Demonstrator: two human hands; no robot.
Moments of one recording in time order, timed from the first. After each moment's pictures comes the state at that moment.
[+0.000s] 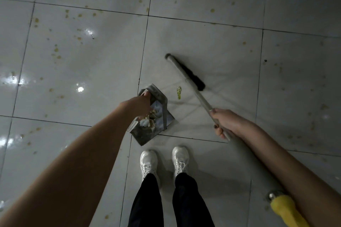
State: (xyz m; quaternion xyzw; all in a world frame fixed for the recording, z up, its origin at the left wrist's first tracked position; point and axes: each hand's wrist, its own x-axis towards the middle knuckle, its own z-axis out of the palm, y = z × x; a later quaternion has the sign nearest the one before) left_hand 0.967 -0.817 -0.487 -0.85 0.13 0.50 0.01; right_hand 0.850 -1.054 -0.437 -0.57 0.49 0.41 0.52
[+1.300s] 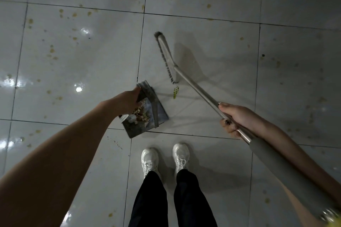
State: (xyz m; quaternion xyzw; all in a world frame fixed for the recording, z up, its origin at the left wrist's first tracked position) left_hand 0.983 -0.793 -0.461 -0.86 0.15 0.49 -0.05; right_hand 0.845 -1.074 -0.397 -0.47 0.49 0.40 0.62
